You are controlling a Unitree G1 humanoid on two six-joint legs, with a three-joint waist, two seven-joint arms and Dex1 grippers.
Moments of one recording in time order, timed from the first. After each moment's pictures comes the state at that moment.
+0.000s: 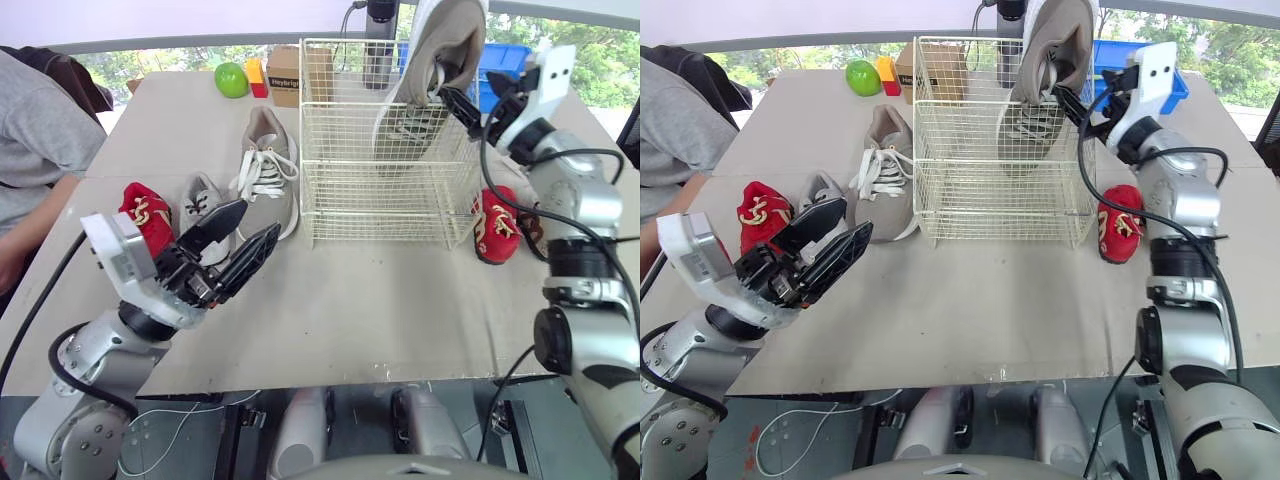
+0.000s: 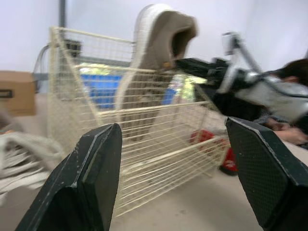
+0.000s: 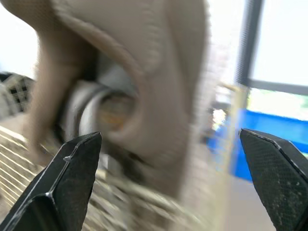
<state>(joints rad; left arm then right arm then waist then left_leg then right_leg) 0.17 0.55 0.43 -0.72 -0.97 0.40 -0.45 -0.89 -0.44 -0.19 0.25 0.34 0.38 0.53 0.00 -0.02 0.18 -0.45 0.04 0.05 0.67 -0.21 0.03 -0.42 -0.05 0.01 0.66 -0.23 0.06</state>
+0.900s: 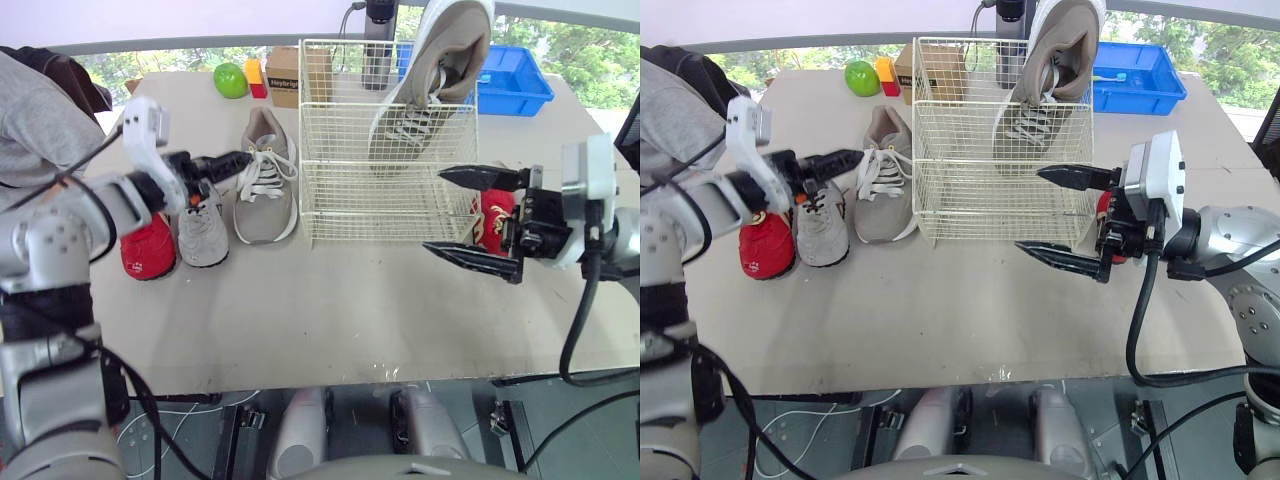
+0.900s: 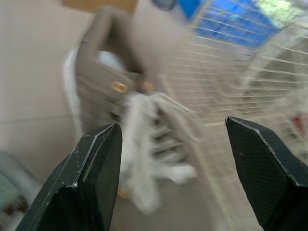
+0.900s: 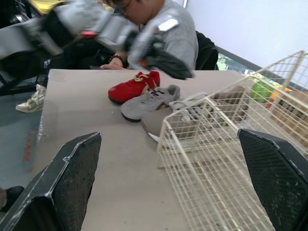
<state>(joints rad) -0.90 0.89 0.10 0.38 -0.81 1.02 -0.46 -0.39 -0.77 -0.21 -0.66 0.86 0.68 0.86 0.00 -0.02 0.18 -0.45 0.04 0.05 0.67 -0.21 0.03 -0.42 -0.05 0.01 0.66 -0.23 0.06</state>
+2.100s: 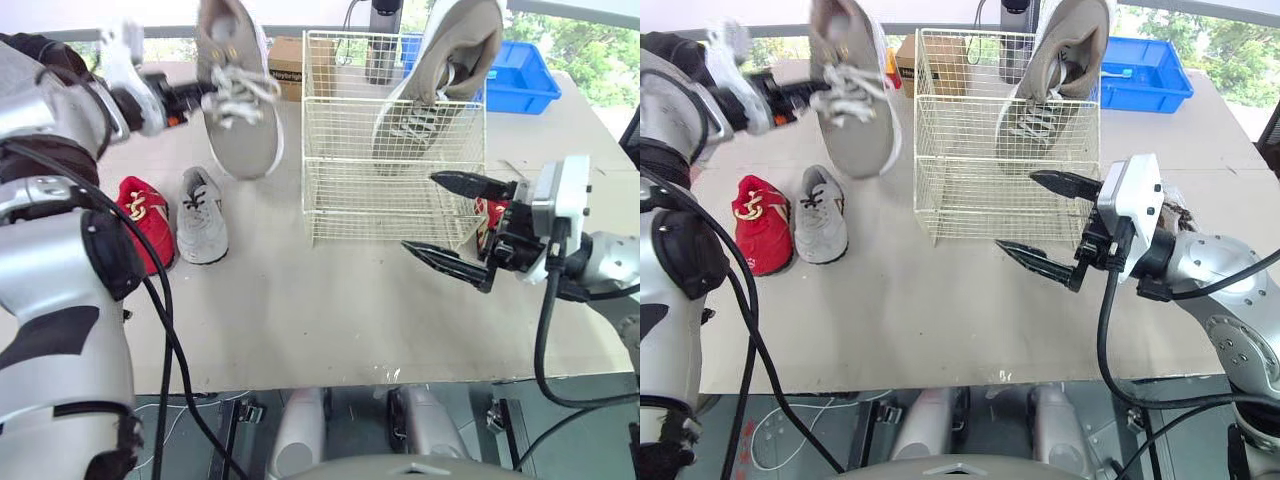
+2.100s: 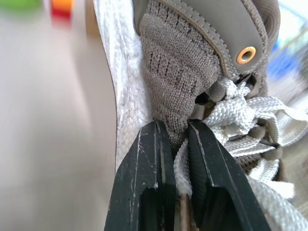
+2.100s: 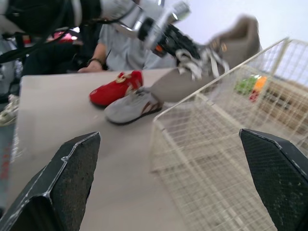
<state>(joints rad) -1.46 0.77 0.28 1.07 -0.29 0.73 -0.77 -0.35 -0.71 -0.13 -0.70 0.83 0.61 0.65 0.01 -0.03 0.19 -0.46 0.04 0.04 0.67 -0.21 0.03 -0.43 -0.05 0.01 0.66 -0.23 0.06</state>
